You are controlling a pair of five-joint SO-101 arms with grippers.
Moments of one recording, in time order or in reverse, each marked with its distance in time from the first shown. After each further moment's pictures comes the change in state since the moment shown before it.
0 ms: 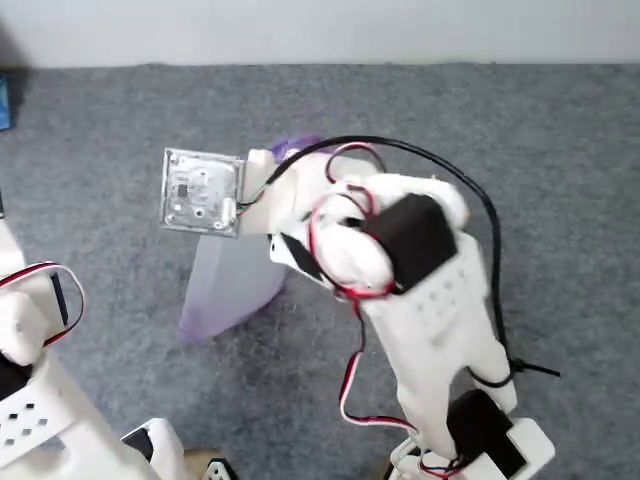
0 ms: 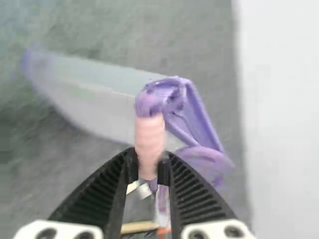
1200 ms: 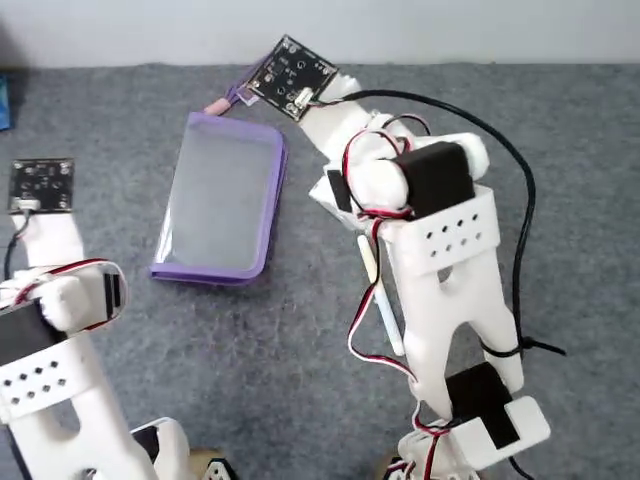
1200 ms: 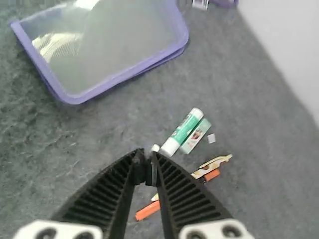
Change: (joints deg) left arm 10.8 0.0 18.9 -9.0 0.0; right arm 14.3 6.4 5.0 0.9 -21.0
